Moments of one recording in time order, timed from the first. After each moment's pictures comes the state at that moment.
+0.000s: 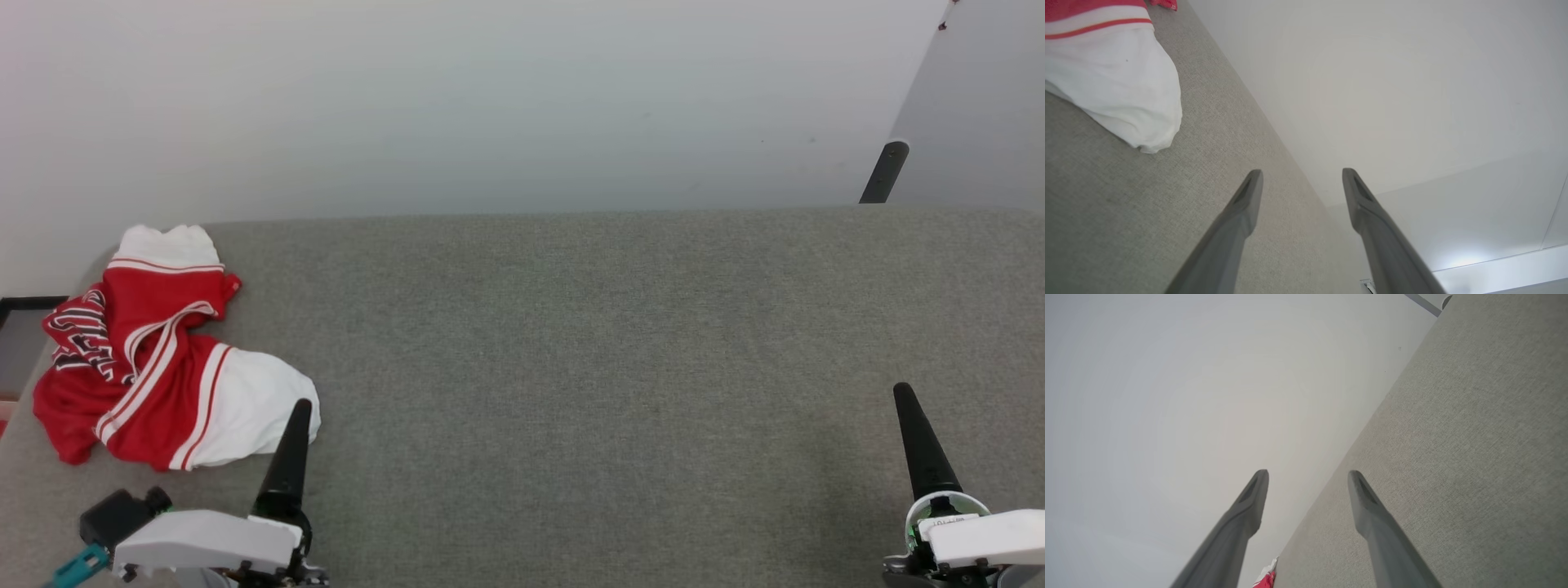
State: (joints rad) left arm -0.02 0.18 -0.04 0.06 -1.33 0.02 -0.01; right arm -0.03 -0.05 -0.10 0.10 1.22 0.13 0.04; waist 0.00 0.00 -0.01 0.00
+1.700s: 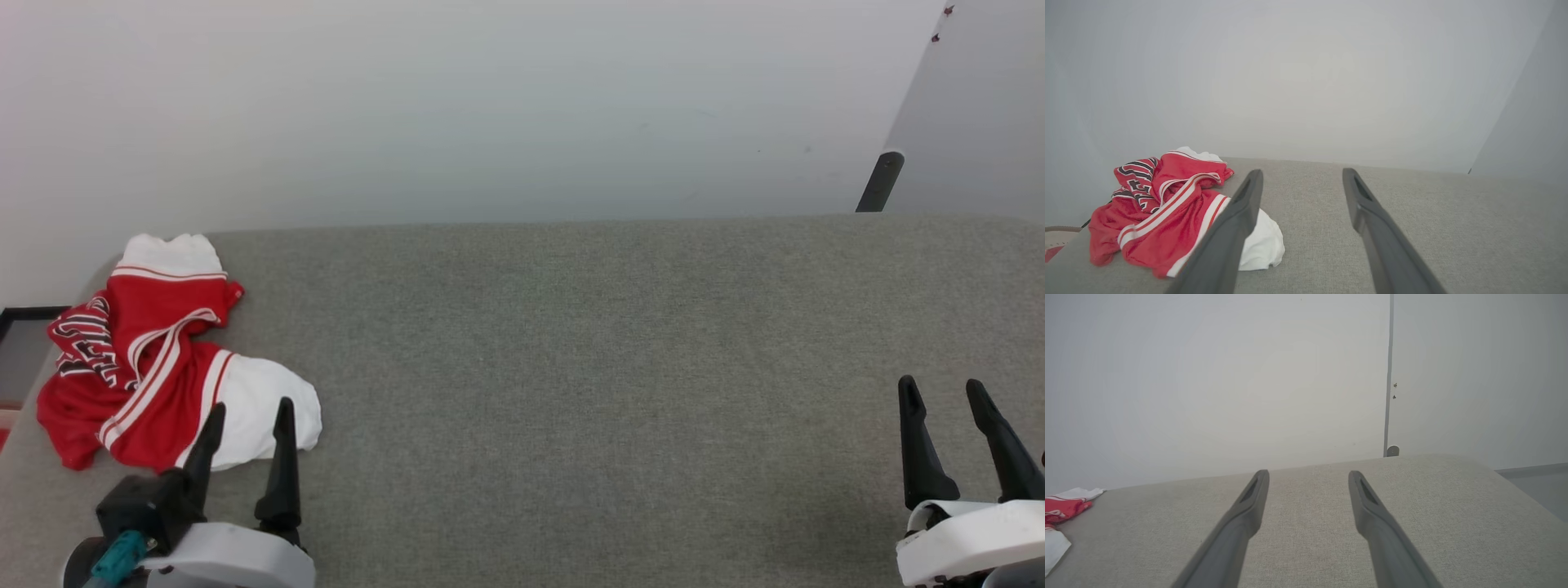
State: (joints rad) left arm -0.01 0.44 -0.25 -0.01 -0.56 0.22 -0.20; right arm 0.03 -0.05 -0.14 -0.14 0.24 0.13 0.06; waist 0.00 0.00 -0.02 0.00
